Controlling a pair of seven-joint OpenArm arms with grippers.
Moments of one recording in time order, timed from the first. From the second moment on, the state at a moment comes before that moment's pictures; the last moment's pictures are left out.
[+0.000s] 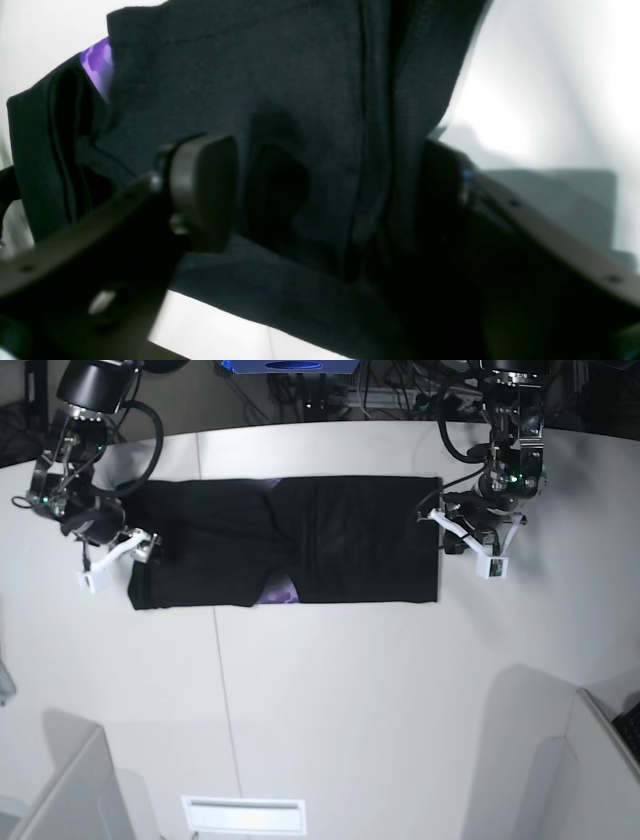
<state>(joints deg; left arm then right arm) 16.4 -13.3 -6.0 94.3 -24.9 -6.2 41.1 -6.2 11.1 25.0 83.9 40.4 20.0 -65.0</state>
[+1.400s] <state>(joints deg) 8.9 -9.9 2.9 88.5 -25.3 -6.6 40.1 -7.4 7.1 10.1 110.4 34.9 14.8 -71.3</state>
